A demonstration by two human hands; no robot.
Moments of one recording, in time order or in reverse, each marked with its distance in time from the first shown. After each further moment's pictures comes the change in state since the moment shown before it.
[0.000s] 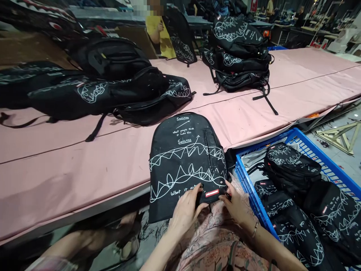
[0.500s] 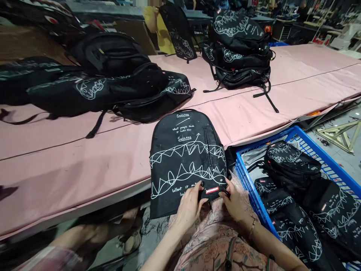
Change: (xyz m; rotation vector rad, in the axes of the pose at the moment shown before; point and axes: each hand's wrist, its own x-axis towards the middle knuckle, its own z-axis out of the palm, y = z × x) left_hand -0.010 -0.005 0.021 0.095 0.060 0.050; right_hand -0.002 -0.012 -0.001 -0.085 -0.046 0.031
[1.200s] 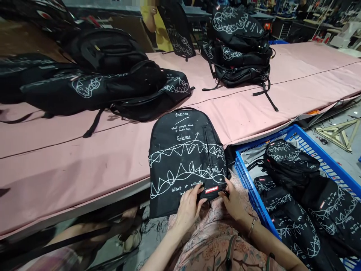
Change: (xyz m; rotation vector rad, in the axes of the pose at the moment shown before) left_hand -0.008 -0.004 0.006 0.053 0.050 0.063; right_hand -0.001 0.004 0.004 -0.011 0.002 -0.009
